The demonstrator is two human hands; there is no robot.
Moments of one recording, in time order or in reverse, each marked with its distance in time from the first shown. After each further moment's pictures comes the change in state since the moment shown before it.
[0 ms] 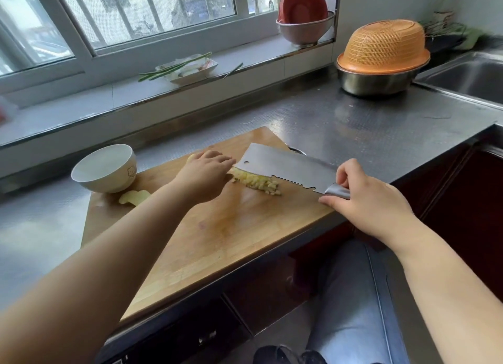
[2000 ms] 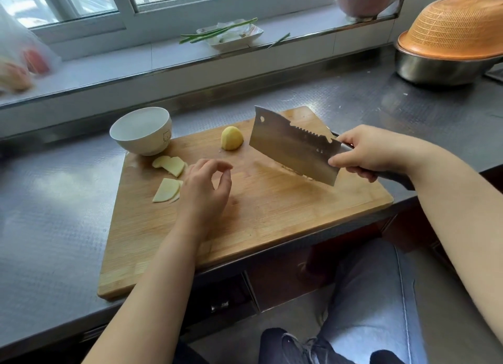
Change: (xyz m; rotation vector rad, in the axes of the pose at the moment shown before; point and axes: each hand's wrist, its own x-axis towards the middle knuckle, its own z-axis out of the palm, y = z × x) left_hand -0.098 0.012 0.044 -0.714 0.555 -0.513; right_hand 0.088 -0.056 -0.004 0.249 -0.611 0.012
